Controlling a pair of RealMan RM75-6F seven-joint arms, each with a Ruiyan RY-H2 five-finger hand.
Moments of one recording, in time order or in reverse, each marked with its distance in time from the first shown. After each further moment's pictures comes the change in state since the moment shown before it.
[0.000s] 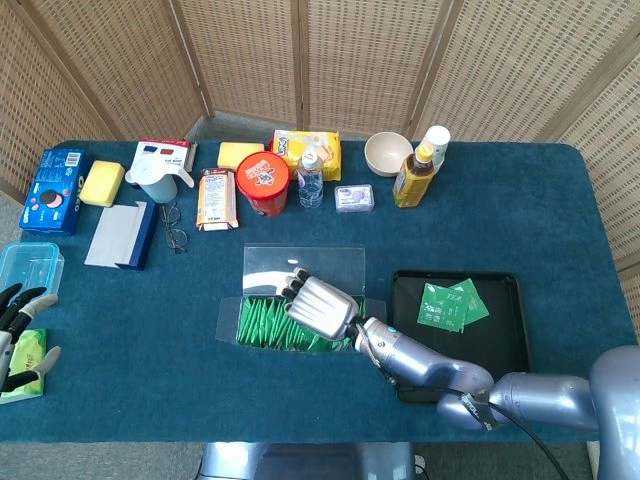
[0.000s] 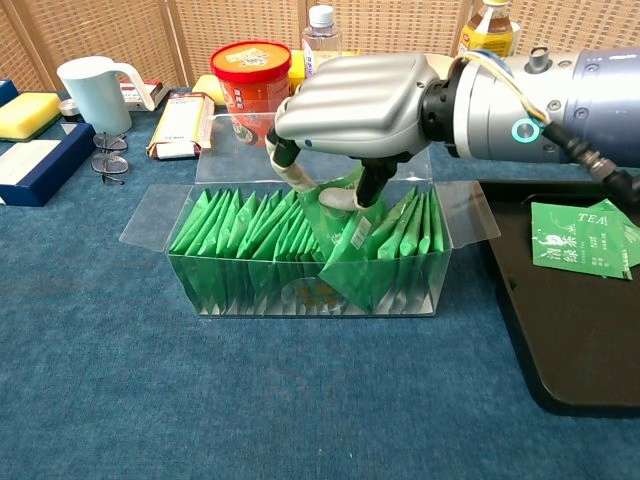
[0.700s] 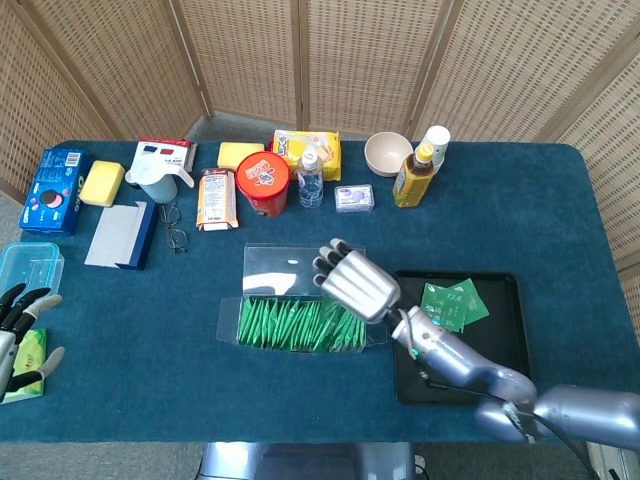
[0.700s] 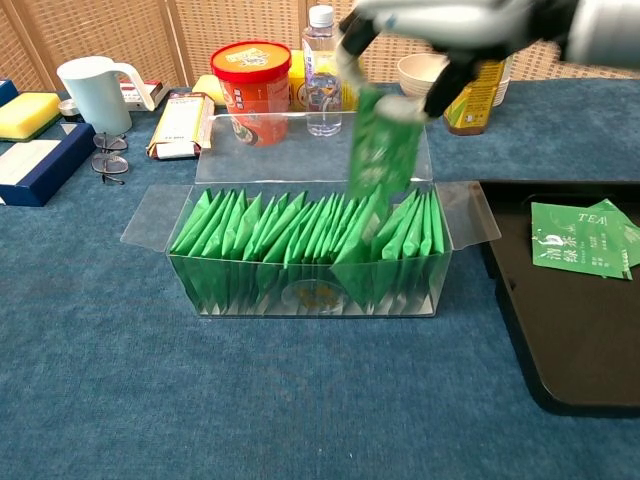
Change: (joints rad) left arm -0.001 -0.010 0.004 -0.004 0.004 -0.002 -0.002; right arm -0.119 0.188 0.014 -0.133 -0.036 0.181 0.097
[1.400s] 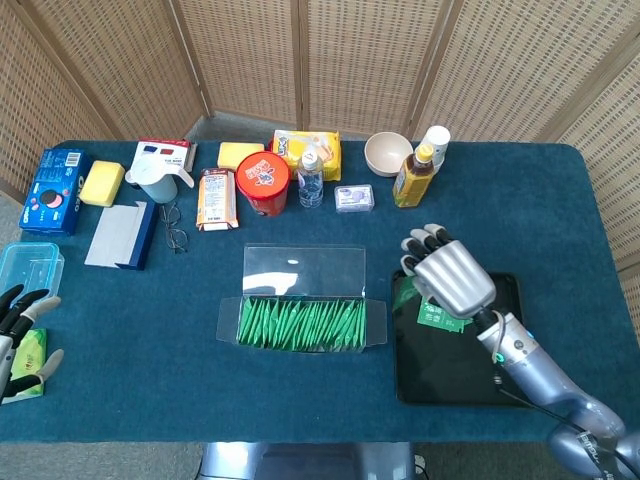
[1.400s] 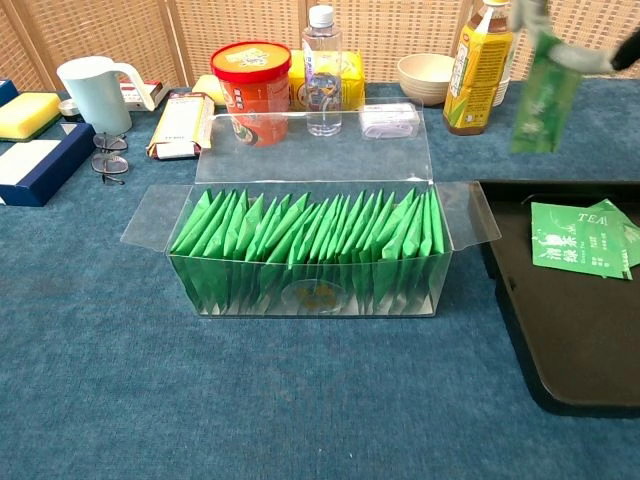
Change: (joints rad) left arm 0.016 0.026 0.007 -0.044 0.030 0.038 0.023; right arm -0.252 0.197 -0.065 0.006 -0.099 0.194 0.207
